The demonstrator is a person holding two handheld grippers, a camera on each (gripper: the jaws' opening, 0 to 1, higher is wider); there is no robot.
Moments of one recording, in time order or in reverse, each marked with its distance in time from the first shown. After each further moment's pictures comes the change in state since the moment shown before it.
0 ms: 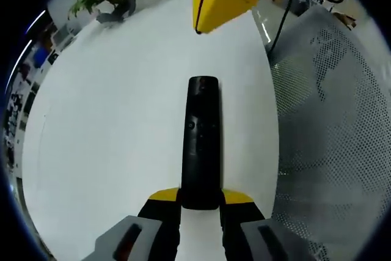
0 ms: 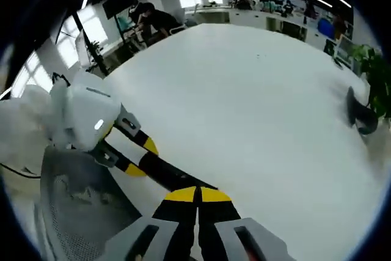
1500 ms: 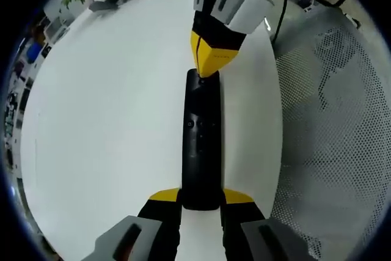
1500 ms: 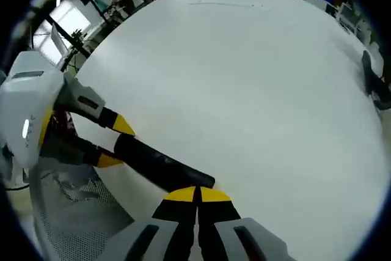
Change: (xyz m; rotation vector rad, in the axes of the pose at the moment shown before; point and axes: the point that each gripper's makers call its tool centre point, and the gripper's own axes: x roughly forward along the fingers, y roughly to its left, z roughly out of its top) left arm 0.003 0.003 0.002 0.009 0.167 -0.026; right arm 0.043 -0.014 -0.025 0.104 0.219 -0.002
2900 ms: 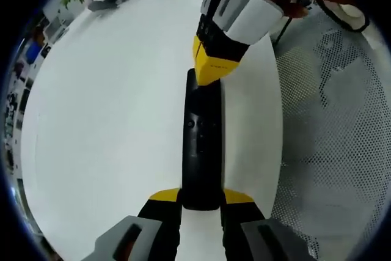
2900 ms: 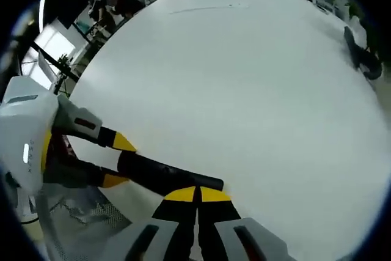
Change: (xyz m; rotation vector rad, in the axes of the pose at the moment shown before) left arm -0.002 0.000 -0.002 -0.005 -0.034 0.000; right arm 0.001 0.009 0.006 0.190 -0.081 -0.005
